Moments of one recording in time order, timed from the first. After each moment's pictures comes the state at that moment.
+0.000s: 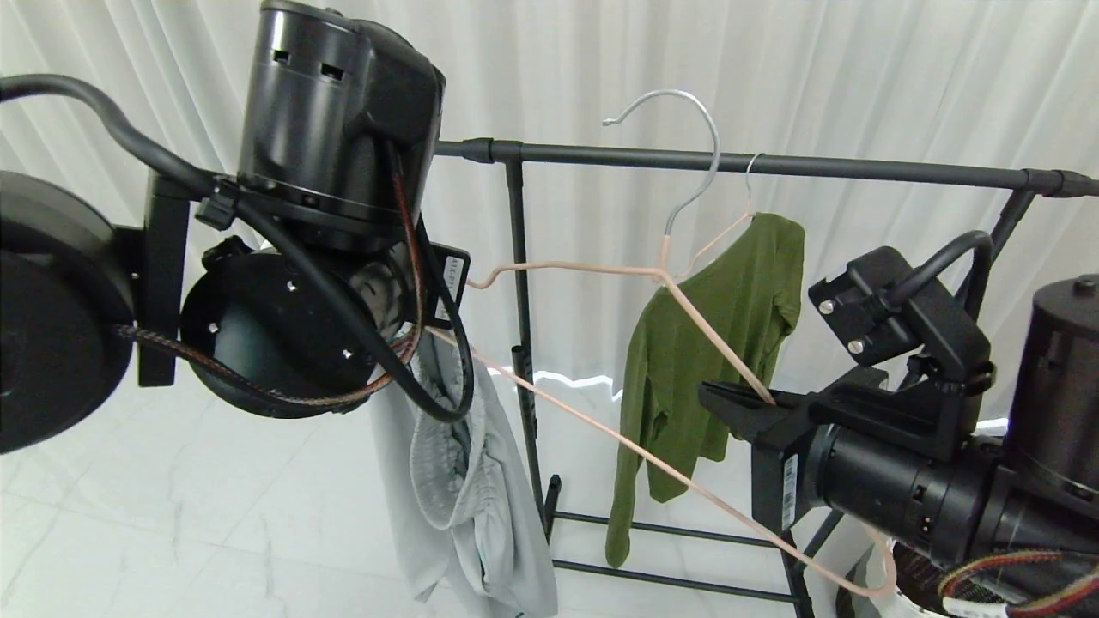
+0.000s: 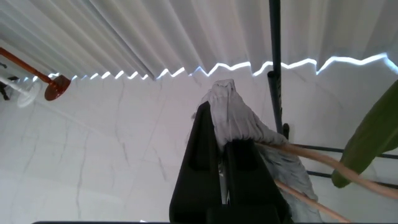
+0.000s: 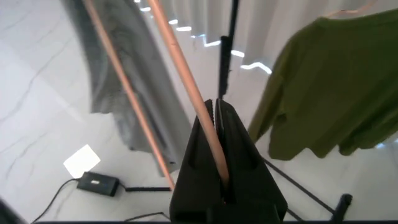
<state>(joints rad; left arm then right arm) -0.78 1.62 -1.34 0.16 0.94 0.04 1.08 1.44 -0.77 -0.45 -0.35 0.14</state>
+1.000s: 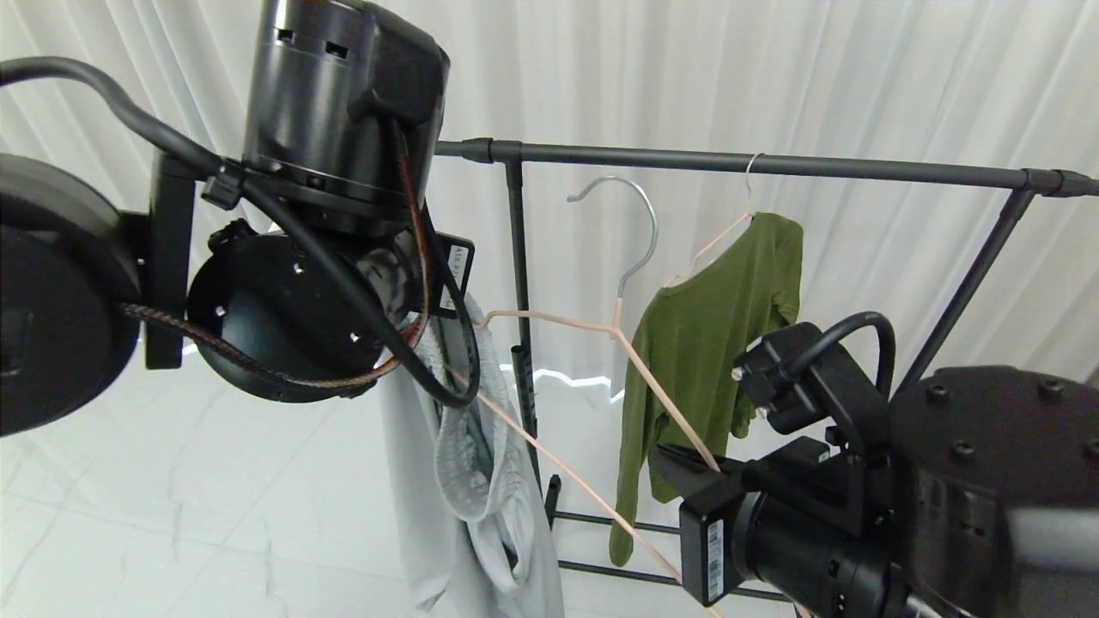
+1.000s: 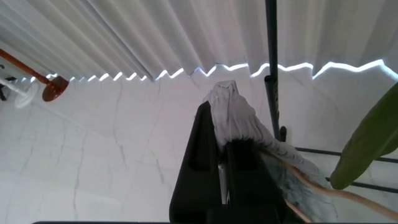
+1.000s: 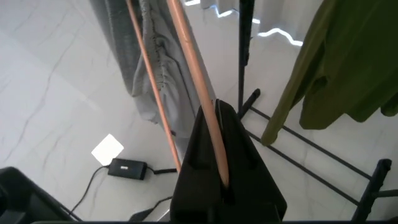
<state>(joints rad) -0.78 1.62 -1.37 0.17 0.94 0.04 1.19 1.55 -0.79 -0.43 -0.49 0.36</state>
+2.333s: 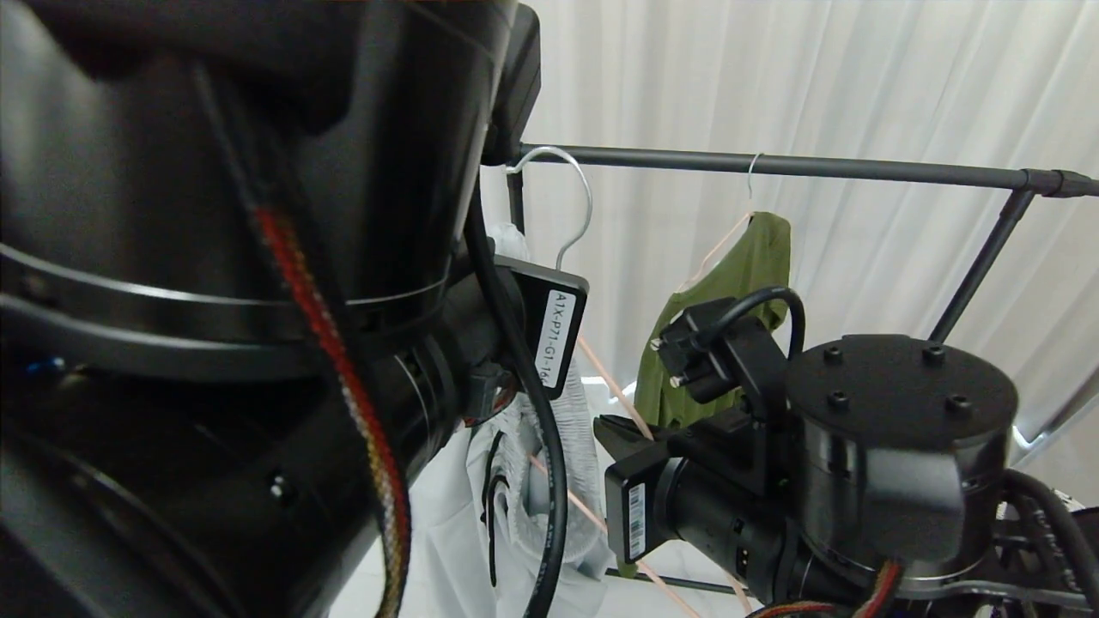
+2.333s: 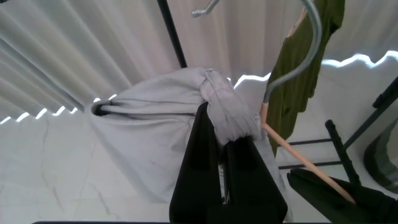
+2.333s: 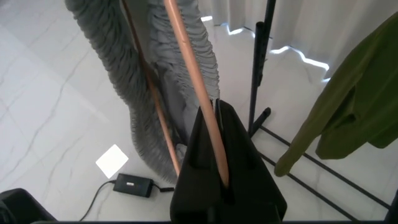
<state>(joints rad) -1.12 1.56 -1.35 0.16 0.94 -0.05 1.20 1.67 -0.89 -0.52 -0.45 0.30</state>
